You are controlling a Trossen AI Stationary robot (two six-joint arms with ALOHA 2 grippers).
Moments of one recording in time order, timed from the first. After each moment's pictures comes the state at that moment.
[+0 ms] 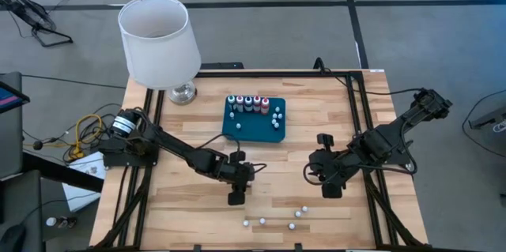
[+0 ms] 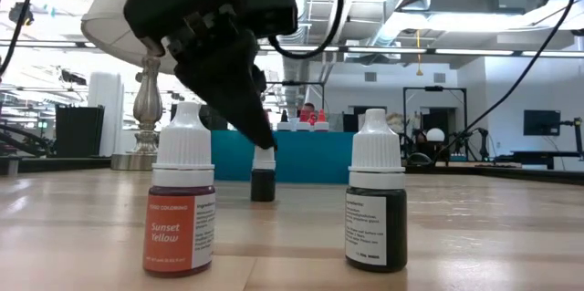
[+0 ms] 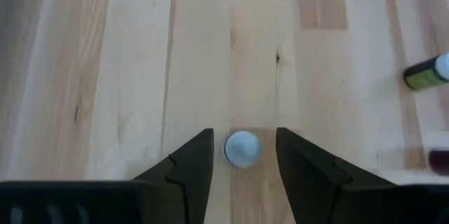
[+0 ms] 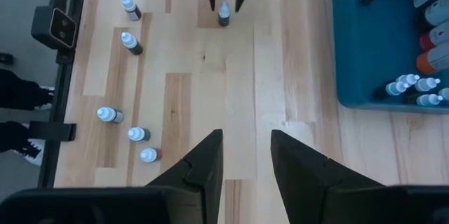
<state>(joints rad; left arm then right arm) -0.32 1.84 1.10 -0.17 -0.12 -0.32 0.59 1.31 1.29 -1.04 0.28 0.44</state>
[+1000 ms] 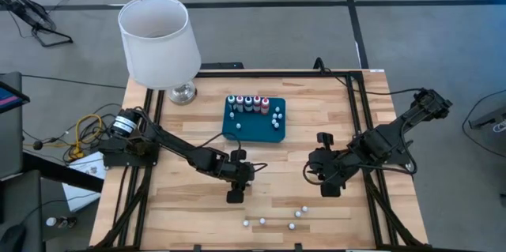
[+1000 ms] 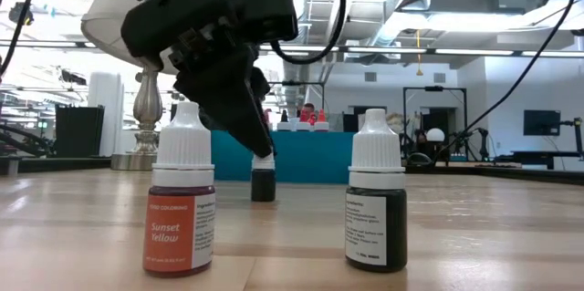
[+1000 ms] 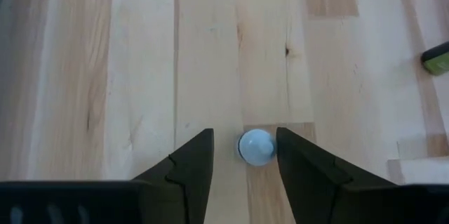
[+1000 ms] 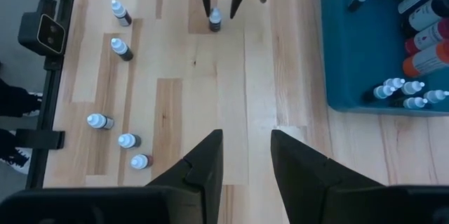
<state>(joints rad) -0.31 1.85 1.10 -0.18 -0.12 -0.24 0.59 1.32 1.29 -1.04 0.32 0.44</state>
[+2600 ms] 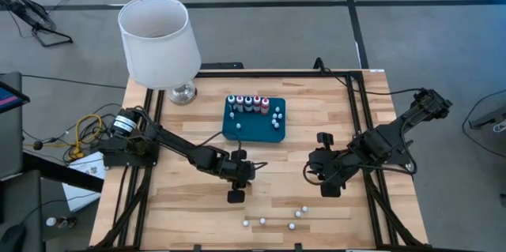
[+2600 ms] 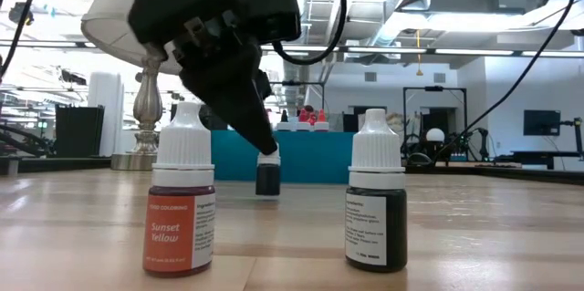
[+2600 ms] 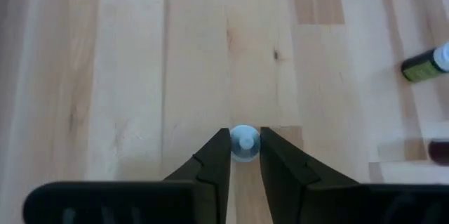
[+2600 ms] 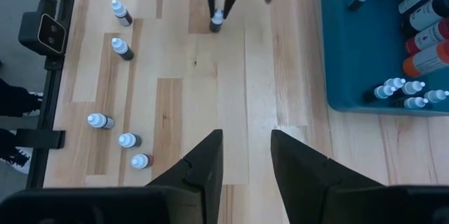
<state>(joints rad) -0.29 1.85 1.10 -0.17 -0.06 -0.27 0.59 1.32 1.29 -1.04 0.32 0.44</state>
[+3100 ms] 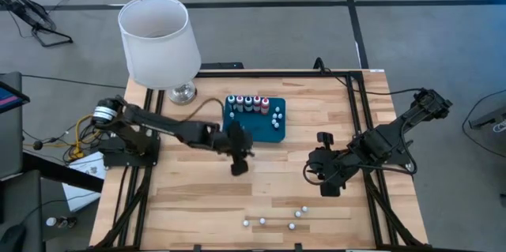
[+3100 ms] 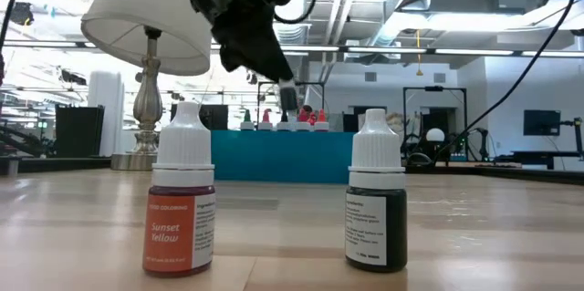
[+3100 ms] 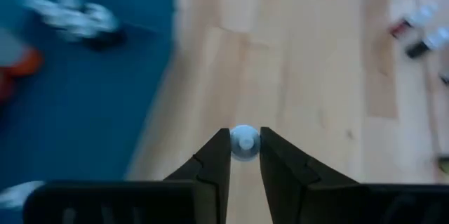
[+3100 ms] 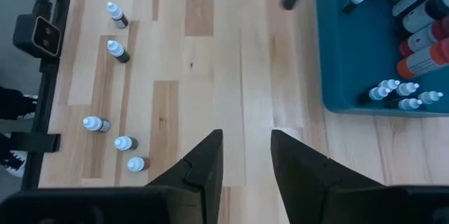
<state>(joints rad) -0.13 1.63 1.10 -0.26 -0.14 -0.29 0.59 1.32 1.29 -1.04 0.33 0.44</state>
